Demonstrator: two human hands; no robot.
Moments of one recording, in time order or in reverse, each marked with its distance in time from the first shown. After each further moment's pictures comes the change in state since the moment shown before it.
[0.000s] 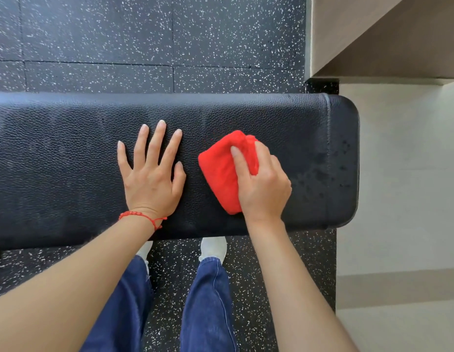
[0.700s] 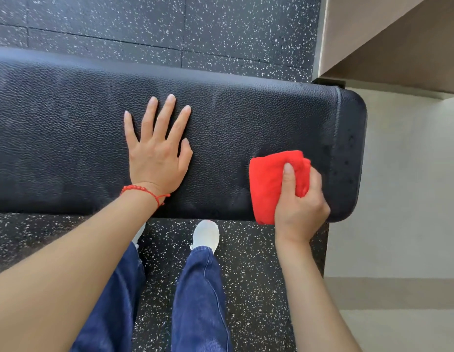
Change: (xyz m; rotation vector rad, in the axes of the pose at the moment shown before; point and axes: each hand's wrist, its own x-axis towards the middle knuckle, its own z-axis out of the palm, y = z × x) left_hand -0.002 0.001 0.004 -0.020 0.034 0.001; right_hand -0.029 0.053 -0.033 0.078 0.070 0.235
